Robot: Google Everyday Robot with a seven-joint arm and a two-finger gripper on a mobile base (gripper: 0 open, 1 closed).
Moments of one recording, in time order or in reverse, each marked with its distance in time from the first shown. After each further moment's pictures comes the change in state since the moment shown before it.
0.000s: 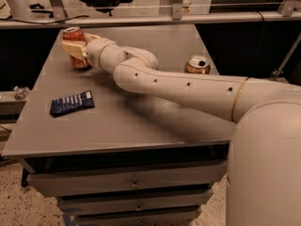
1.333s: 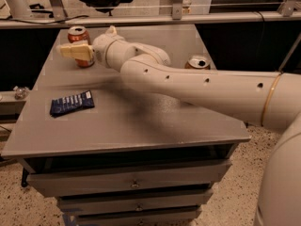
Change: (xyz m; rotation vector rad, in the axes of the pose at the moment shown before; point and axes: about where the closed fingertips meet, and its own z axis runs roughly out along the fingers) arm -0.030 0.005 -0.044 0.050 0.015 -0.047
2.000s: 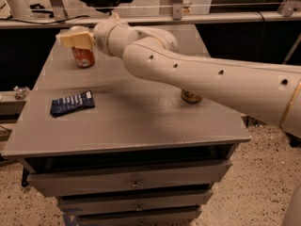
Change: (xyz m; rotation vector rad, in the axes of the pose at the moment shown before) arm -0.039 -0.004 -0.020 0.030 0.040 -0.060
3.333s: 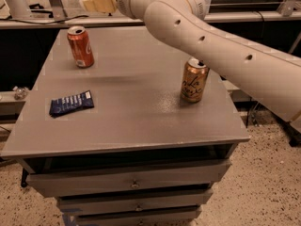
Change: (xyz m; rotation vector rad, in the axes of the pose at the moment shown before) arm -0.089 -0.081 -0.023 0.119 -0.054 -0.217
